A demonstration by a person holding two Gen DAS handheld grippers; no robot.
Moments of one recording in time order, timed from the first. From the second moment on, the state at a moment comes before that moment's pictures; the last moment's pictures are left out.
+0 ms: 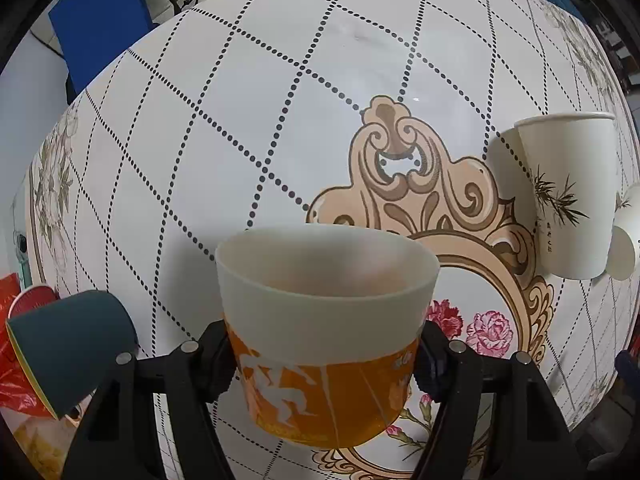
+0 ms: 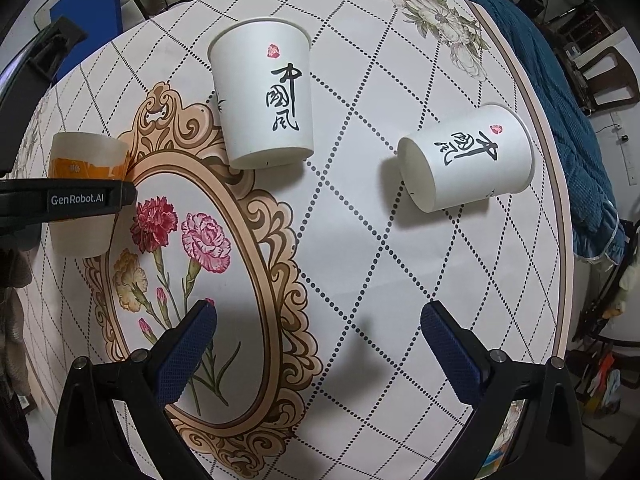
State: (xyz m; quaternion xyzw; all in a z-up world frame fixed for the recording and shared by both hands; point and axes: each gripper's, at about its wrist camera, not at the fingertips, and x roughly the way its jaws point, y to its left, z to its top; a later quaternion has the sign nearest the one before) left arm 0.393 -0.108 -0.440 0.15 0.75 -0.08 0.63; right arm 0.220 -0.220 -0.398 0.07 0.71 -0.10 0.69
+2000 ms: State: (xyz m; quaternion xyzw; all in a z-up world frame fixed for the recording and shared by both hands) left arm 0.185 -0.039 -0.467 0.00 0.83 0.01 0.56; right arm 0.043 -0.252 -0.397 0.04 0.73 -0.09 0.68
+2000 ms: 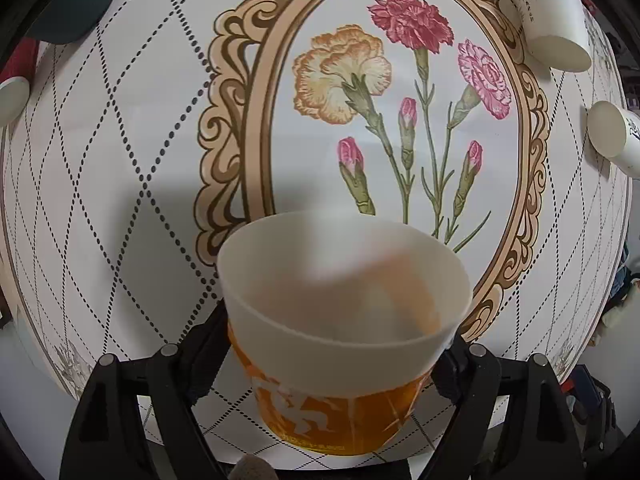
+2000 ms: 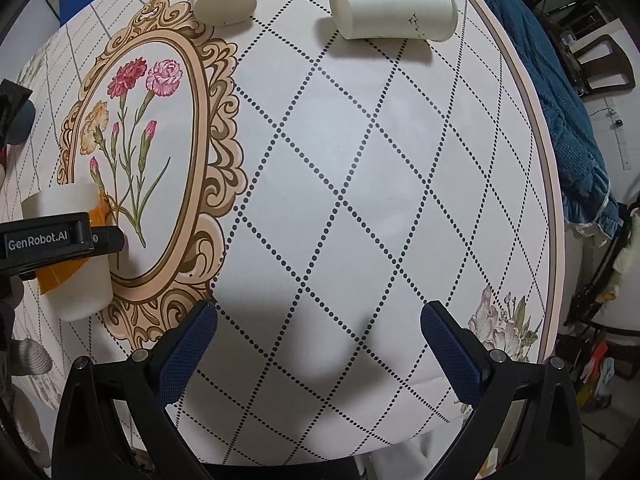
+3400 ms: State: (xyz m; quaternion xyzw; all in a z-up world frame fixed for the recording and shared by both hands) left arm 0.090 0.118 -0.338 0.02 0.74 0.13 0.66; right arm -0.025 -0.015 -0.328 -0.59 0.48 0.30 0.58
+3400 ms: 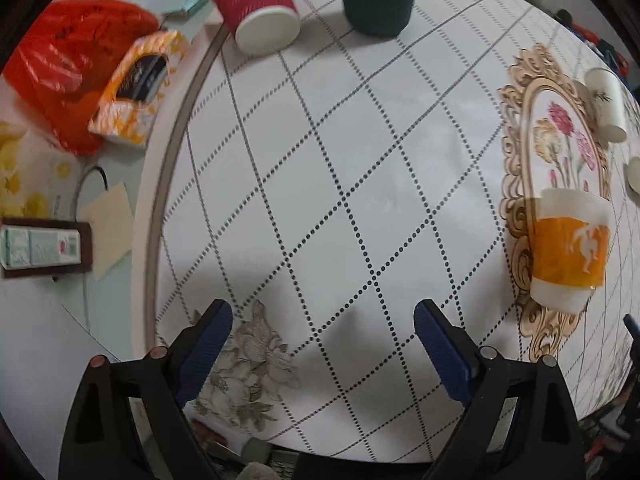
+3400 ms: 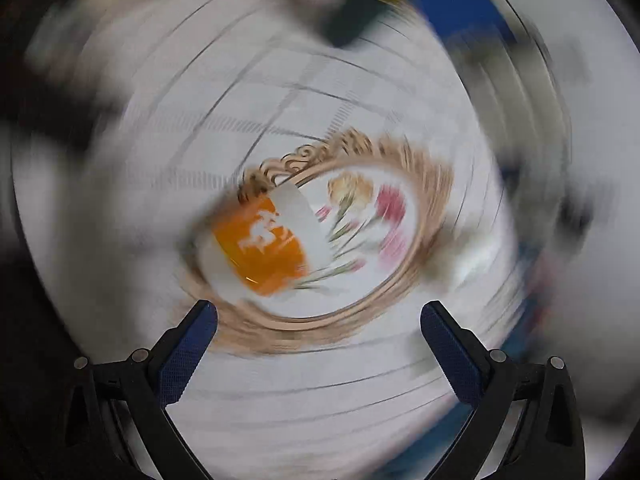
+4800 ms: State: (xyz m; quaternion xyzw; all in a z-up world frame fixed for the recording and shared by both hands) left arm 0.080 0.140 -0.410 -0.03 0.76 0.15 0.63; right arm 0.033 -0.041 -0.433 -0.87 -0.09 0.48 -0.04
